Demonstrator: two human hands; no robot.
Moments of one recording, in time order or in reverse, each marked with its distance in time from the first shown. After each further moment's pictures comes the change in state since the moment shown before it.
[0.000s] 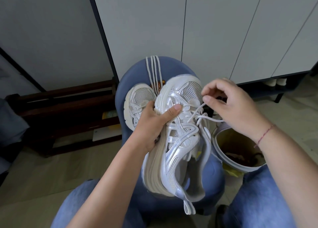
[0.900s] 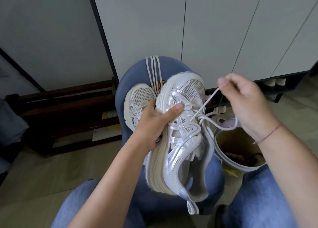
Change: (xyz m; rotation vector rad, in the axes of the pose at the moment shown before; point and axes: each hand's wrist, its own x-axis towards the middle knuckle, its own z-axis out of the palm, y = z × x) left_hand 0.000 0.000 0.001 0.000 -0.016 0.017; right_hand -0.001 -0.002 -0.003 0.269 0.194 0.145
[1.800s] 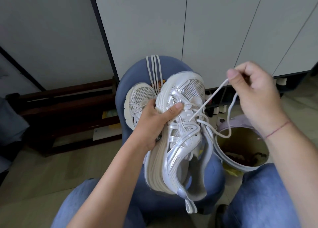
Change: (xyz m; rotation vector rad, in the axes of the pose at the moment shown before) left_hand 0.002 0.000 -0.003 0.014 0.006 -0.012; right_hand 0.006 -0.006 -0.011 -0.127 0.111 -0.132
